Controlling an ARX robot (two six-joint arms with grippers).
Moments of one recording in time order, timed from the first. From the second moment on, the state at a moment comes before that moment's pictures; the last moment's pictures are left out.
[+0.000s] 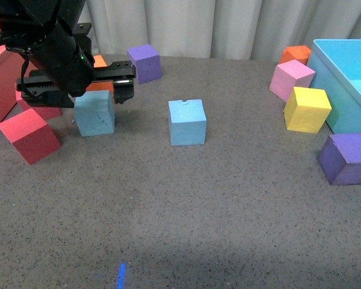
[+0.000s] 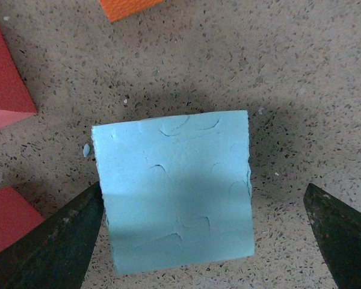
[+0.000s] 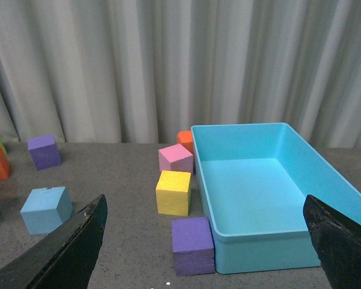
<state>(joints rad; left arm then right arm) -0.19 2.25 1.46 -0.21 -0.11 -0.26 0.00 0.00 0.00 0.00 0.00 0.00</state>
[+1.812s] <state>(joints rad) -0.54 2.28 1.68 -0.41 -0.24 -0.43 0.00 0.00 0.00 0.00 0.00 0.00</state>
